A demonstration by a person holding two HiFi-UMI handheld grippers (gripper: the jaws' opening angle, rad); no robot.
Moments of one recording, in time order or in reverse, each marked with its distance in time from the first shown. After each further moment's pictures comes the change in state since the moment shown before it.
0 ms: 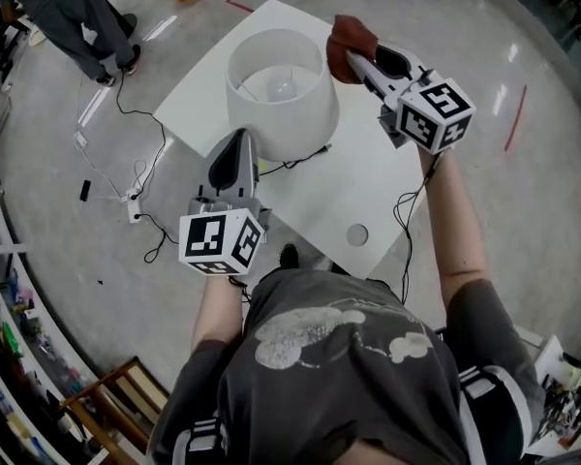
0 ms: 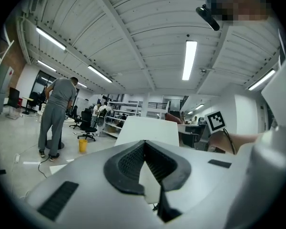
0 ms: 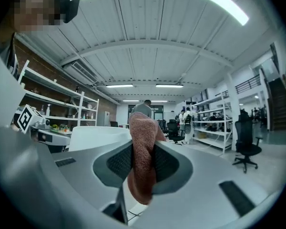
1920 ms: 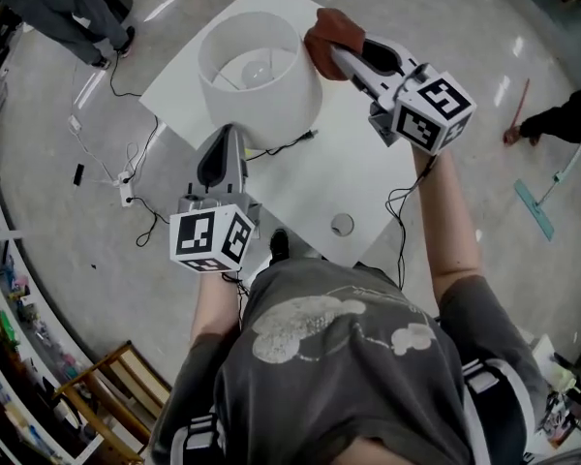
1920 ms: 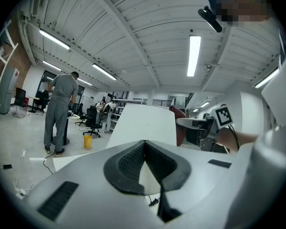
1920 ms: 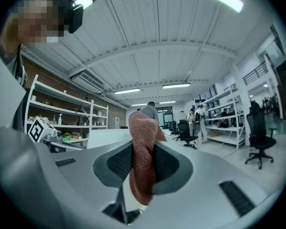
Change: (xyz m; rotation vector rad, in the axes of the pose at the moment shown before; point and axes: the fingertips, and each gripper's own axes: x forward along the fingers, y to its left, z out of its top) left arm 0.008 -0.003 -0.039 -0.007 0.039 0.074; right arm -0.004 0.010 -0.022 0.070 -0.040 0.150
